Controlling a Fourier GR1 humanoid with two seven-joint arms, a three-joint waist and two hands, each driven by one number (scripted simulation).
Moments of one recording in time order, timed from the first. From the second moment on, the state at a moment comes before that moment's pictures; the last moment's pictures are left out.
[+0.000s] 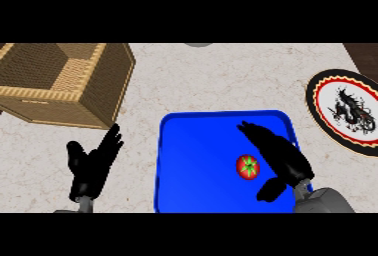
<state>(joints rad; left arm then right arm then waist) 0.02 0.14 -0.15 -1.46 0.16 0.11 0.23 -0.15 -0.31 0.38 -1.56 0.74 0.27 0.18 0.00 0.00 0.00</state>
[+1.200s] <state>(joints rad) 0.01 0.12 -0.08 -1.44 0.12 0.05 0.23 -0.26 -0.14 0.24 -1.30 1.01 0.15 0.22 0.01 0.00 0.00</state>
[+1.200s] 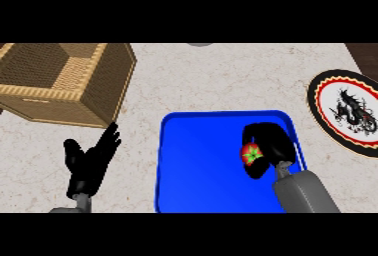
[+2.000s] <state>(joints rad) -0.04 0.10 -0.11 -1.43 0.10 0.04 0.24 -0.71 -0.06 -0.14 -1.11 1.48 -0.42 1.03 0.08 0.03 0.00</state>
